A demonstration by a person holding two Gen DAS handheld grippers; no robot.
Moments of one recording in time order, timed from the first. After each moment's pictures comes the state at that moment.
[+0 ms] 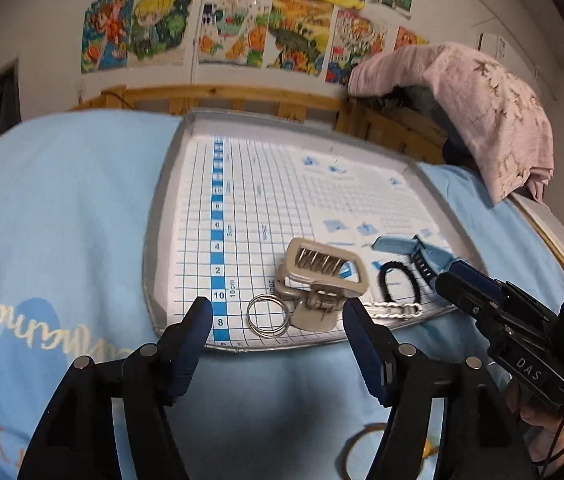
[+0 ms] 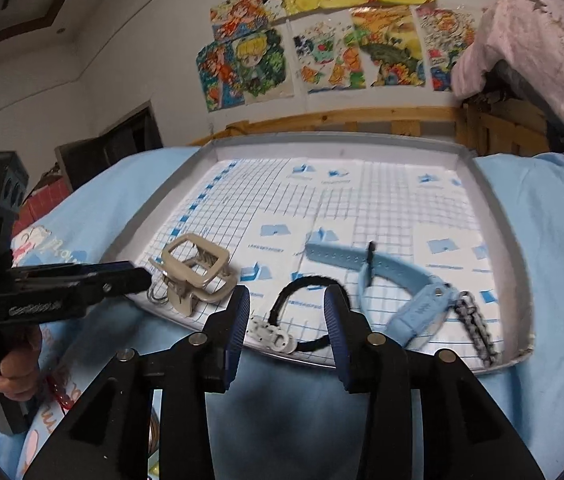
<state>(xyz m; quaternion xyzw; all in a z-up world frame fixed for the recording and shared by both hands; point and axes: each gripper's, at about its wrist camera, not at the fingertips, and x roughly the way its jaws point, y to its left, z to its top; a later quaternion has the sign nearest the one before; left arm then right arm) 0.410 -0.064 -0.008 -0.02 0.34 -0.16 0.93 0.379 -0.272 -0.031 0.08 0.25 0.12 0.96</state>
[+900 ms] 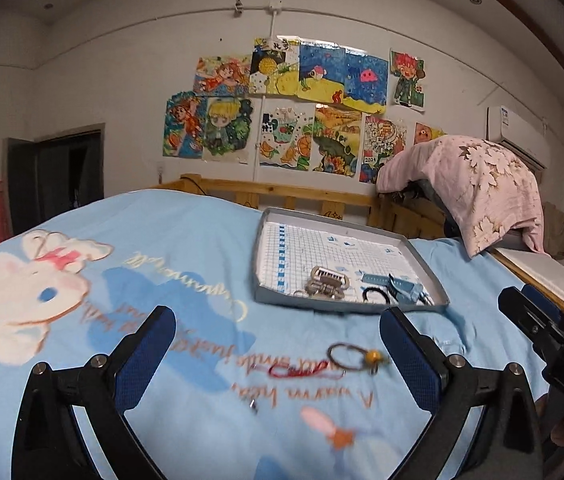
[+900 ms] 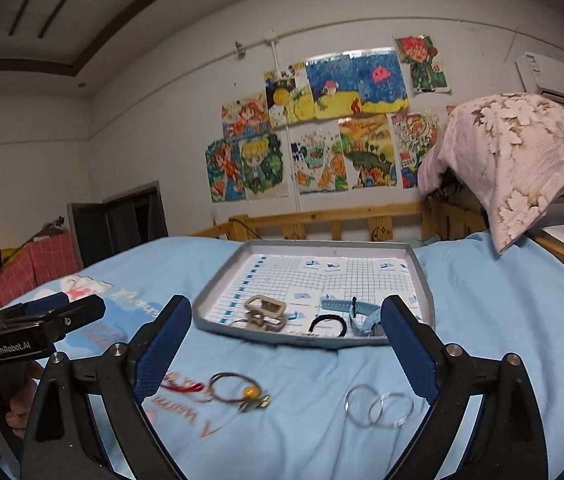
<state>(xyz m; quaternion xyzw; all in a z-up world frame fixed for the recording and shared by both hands) 0.184 -0.011 0.042 -0.04 0.16 -0.05 0.98 0.178 -0.269 0.037 0.08 0.08 0.07 0.99</state>
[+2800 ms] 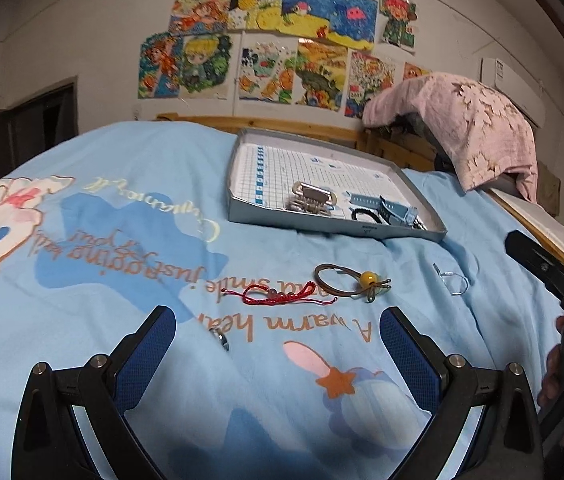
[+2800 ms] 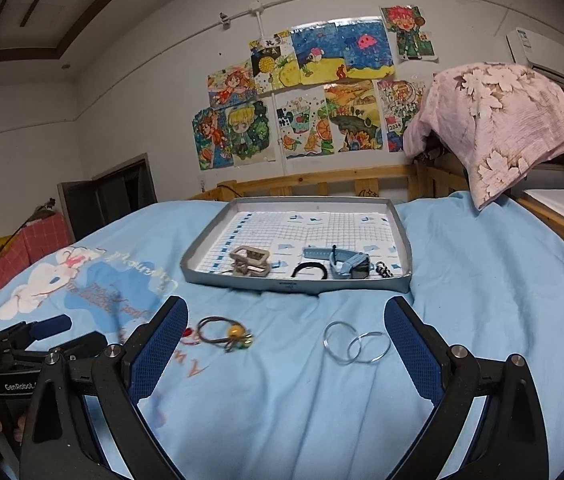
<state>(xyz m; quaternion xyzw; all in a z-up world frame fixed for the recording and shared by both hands) 0.218 -0.030 -0.012 -0.02 0.28 -0.10 0.96 0.172 -0.289 0.015 0.09 0.15 0.06 0.98</state>
